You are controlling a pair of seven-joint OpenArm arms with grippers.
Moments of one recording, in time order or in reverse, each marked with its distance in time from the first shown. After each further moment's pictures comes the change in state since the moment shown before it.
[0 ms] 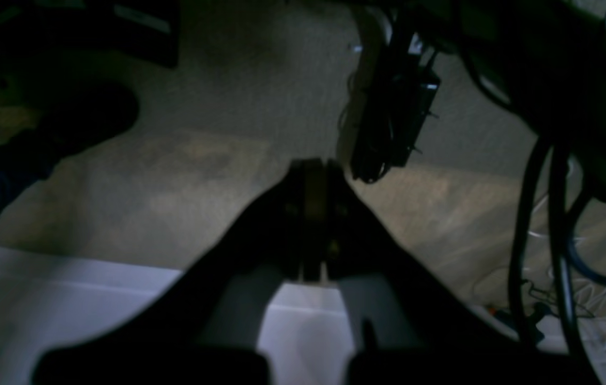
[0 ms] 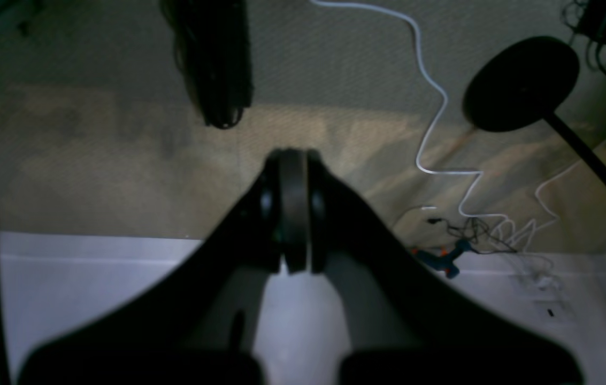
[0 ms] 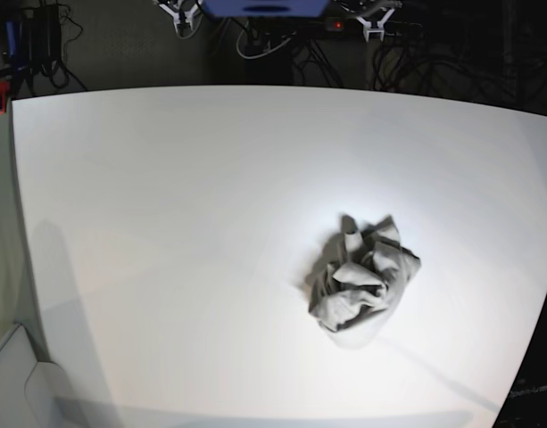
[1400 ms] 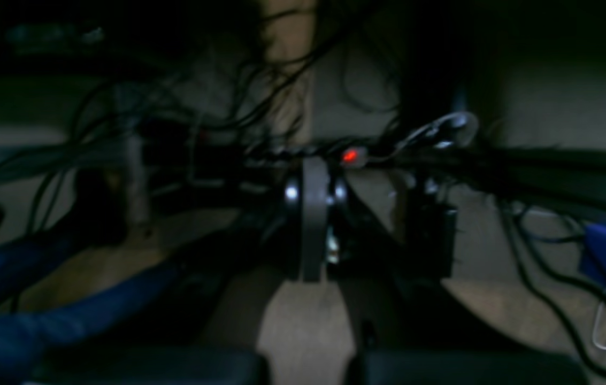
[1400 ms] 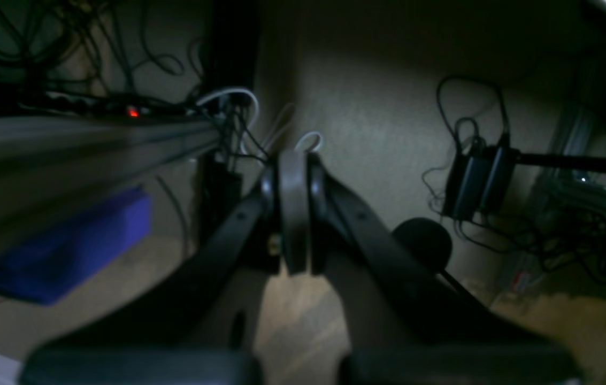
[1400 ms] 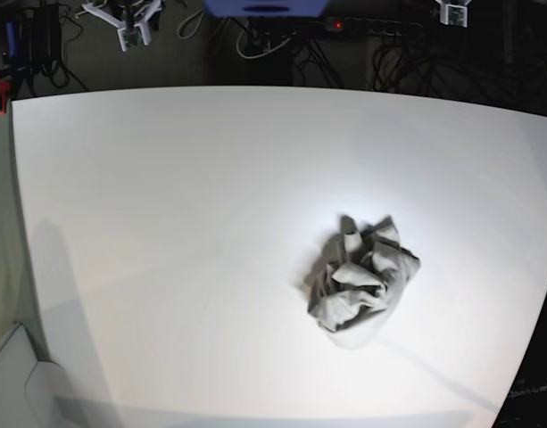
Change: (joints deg) left arm 54.6 -11.6 -11.1 94.7 -0.6 1.9 8.7; right arm -43.7 10.9 0.1 93.5 0.4 0.7 -13.9
